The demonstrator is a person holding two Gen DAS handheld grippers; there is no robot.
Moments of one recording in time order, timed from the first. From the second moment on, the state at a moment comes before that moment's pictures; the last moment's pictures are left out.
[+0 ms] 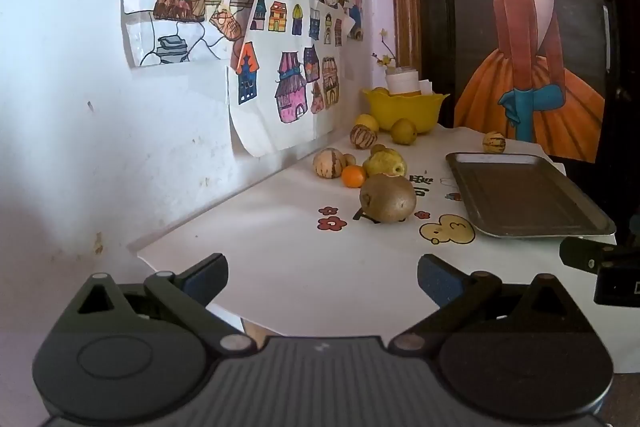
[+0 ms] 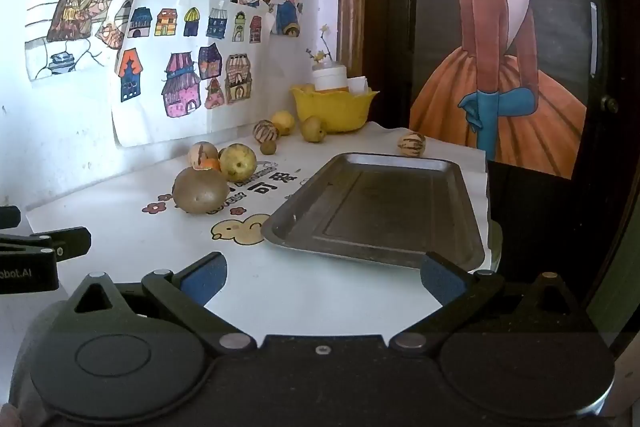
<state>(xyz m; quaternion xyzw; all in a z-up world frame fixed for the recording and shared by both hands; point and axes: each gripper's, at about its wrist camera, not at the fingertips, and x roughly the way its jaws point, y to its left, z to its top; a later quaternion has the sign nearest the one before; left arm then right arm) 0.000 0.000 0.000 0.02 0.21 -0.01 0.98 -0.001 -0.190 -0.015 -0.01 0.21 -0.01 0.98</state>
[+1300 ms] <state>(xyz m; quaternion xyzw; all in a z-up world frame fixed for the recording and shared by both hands) 0.000 0.002 -0.002 0.02 0.22 0.00 0.98 -0.001 -0.189 -0.018 -0.01 0.21 -0.01 0.98</state>
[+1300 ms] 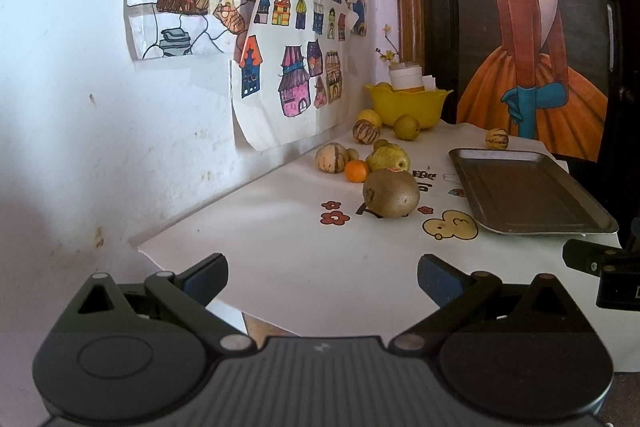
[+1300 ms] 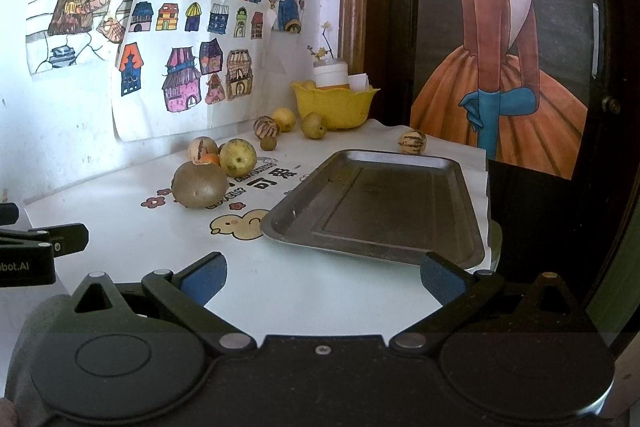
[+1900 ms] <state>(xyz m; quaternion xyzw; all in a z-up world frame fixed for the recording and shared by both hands) 0.001 0.002 -0.004 0.02 0.22 0.00 0.97 0.001 -0.188 -0.020 -0.01 0.21 -0.01 0.98</state>
